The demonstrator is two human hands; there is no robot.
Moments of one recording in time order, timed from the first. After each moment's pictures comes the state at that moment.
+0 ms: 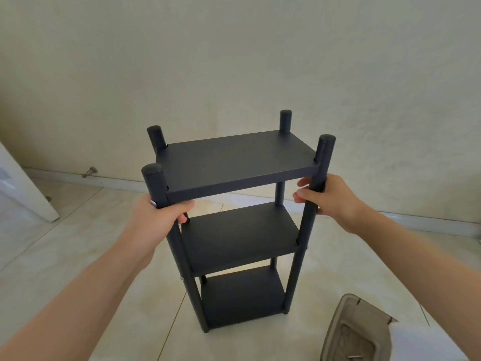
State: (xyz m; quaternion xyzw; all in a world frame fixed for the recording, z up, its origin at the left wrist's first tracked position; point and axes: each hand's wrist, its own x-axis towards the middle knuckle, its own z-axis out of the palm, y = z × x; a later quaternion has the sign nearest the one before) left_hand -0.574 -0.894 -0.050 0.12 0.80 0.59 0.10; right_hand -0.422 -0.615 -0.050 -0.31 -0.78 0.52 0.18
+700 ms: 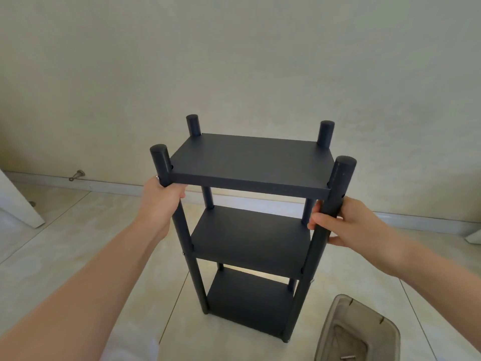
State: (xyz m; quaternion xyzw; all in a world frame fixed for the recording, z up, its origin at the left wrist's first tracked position) left_hand -0.602 -0.841 -0.048 0.08 0.76 0.64 0.07; right_hand -0.354 -0.632 -0.047 -0.26 -0.80 0.52 0.14
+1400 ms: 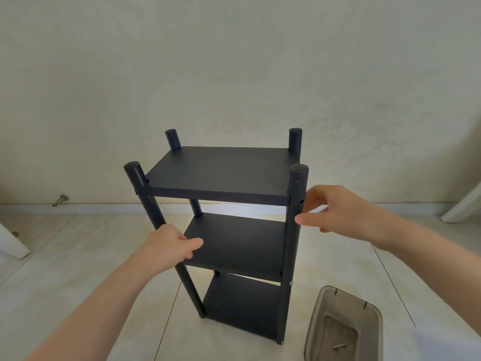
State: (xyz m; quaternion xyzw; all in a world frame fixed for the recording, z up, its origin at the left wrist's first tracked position) left_hand -0.542 -0.844 -0.055 0.25 0.92 0.22 0.20; right_hand -0.320 -0.610 -0.017 -0.28 -0.87 0.40 0.10
